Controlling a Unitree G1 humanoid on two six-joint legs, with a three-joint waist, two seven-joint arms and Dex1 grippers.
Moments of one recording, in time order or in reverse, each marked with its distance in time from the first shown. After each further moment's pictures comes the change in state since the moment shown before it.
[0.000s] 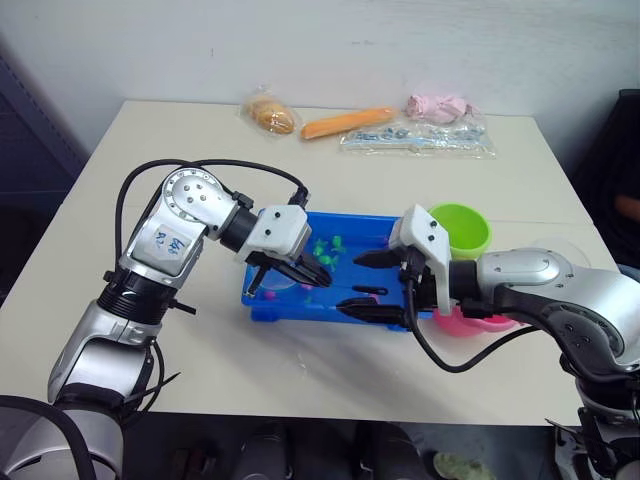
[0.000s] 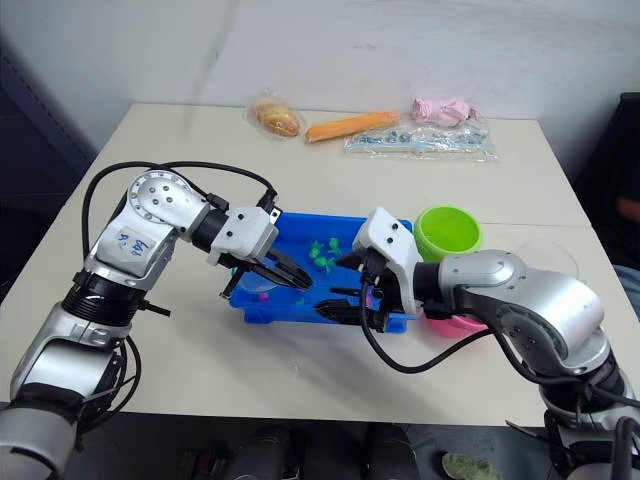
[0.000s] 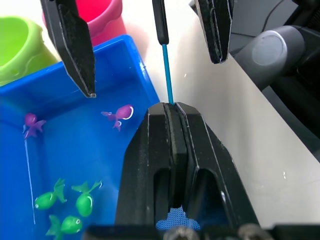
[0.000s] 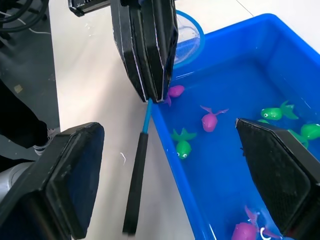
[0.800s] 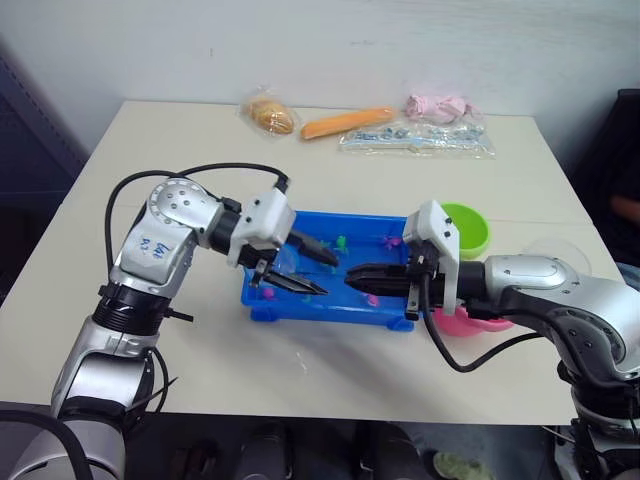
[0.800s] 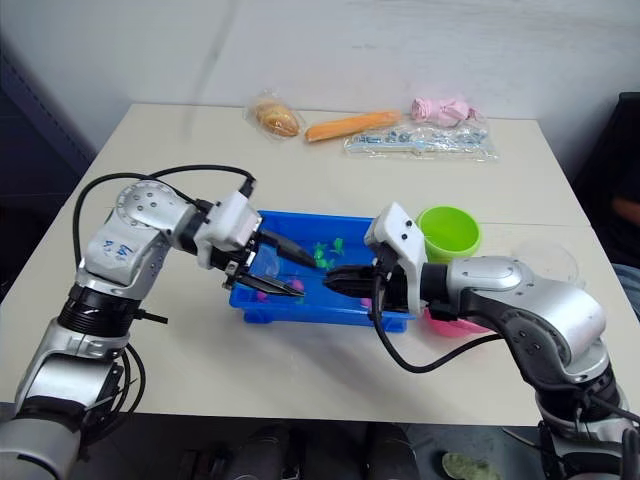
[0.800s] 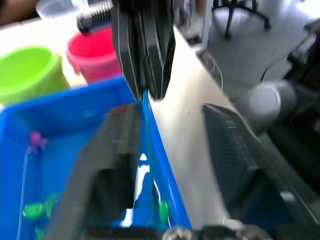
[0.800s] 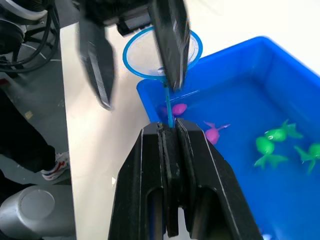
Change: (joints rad) left arm 0.063 -0.022 0.179 -0.050 -0.188 0.126 0.034; right arm 0.060 -0.002 -0.082 0.033 0.002 -0.076 0.062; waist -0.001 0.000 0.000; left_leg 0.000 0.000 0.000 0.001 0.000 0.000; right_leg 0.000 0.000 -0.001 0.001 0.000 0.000
